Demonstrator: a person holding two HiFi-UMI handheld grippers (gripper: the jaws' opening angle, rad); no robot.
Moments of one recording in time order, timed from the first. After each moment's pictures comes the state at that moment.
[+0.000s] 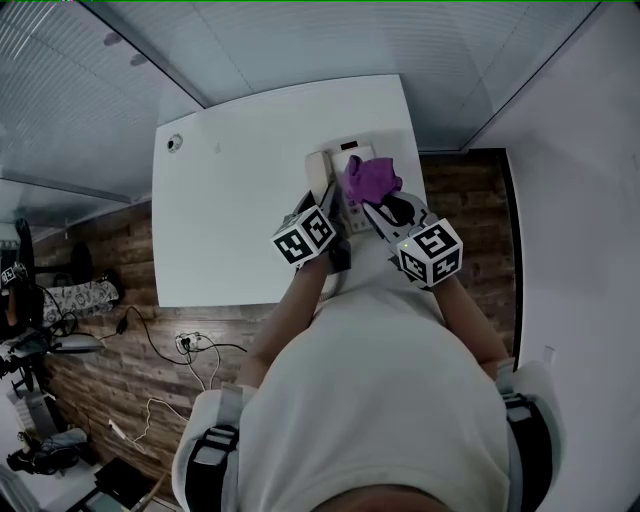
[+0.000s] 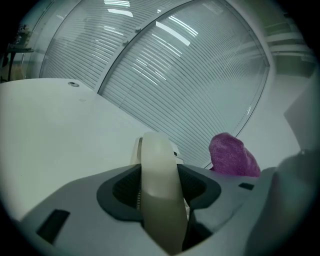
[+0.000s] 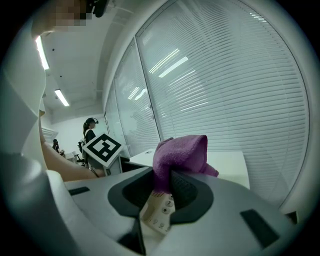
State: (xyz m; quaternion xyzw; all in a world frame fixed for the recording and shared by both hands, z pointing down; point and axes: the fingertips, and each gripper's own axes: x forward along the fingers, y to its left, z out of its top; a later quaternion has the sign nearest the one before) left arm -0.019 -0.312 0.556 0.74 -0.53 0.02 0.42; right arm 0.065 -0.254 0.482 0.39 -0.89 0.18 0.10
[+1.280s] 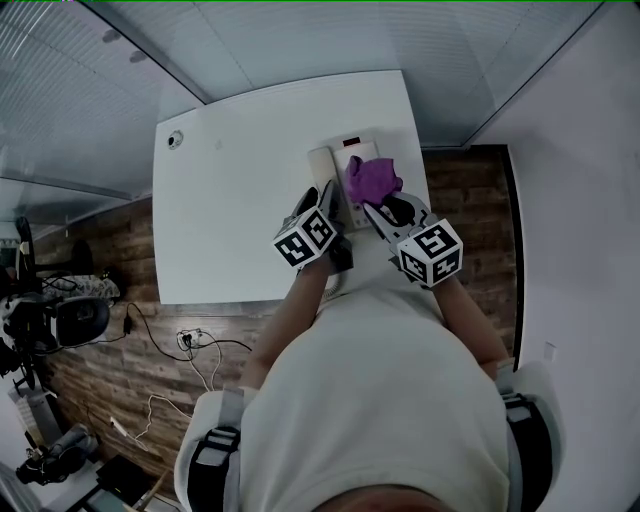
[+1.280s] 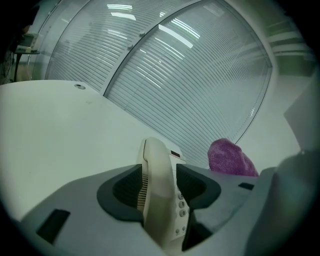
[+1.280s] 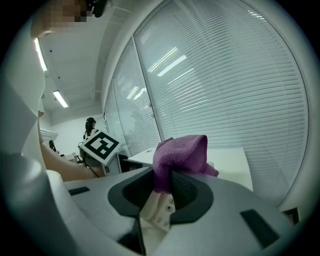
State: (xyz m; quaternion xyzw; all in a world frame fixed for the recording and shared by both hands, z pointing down) left arm -0.031 -0.306 0.556 0.72 -0.55 0.02 0.42; right arm 0.060 -0.249 0.489 0.39 -0.89 0.19 0.10
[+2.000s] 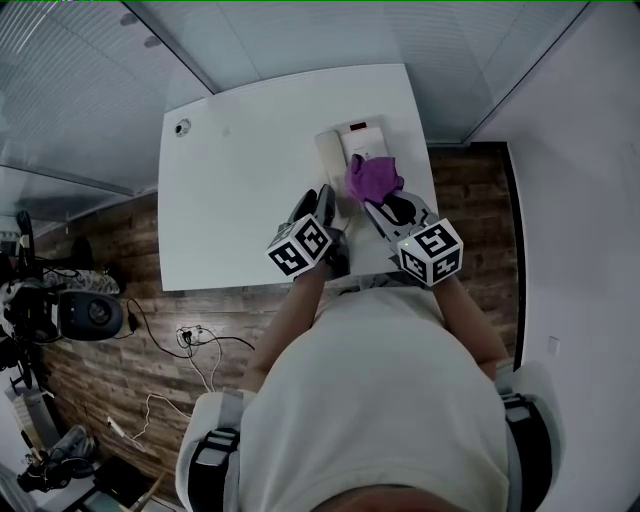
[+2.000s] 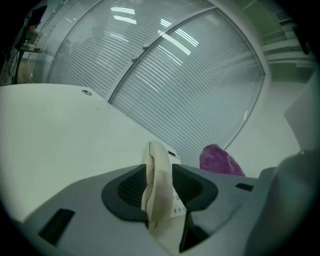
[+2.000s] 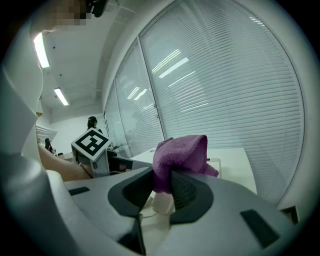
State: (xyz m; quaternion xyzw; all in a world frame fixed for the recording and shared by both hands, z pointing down) left arm -0.061 -0.254 0.534 0.73 -0.54 -0.01 0.41; right arm 0.039 -0.208 0.482 0.40 -0.89 0.18 0.10
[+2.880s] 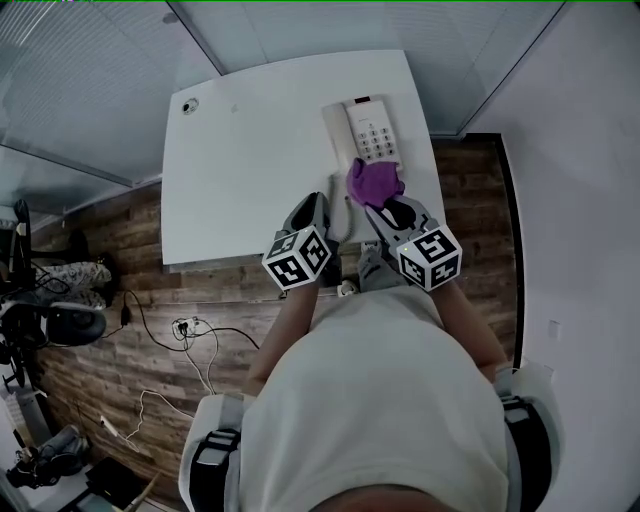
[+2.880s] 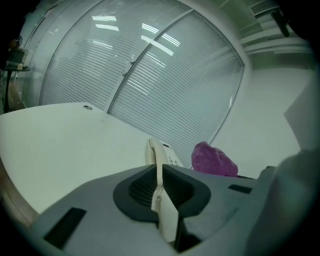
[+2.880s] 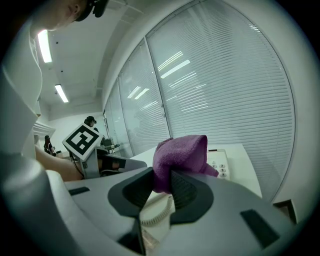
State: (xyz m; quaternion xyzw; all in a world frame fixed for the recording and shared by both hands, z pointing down) left arm -0.094 -0.156 0.511 0.78 -0.53 0.02 0.34; right arm 0.008 -0.117 0.477 0.42 -0.89 0.17 0.11
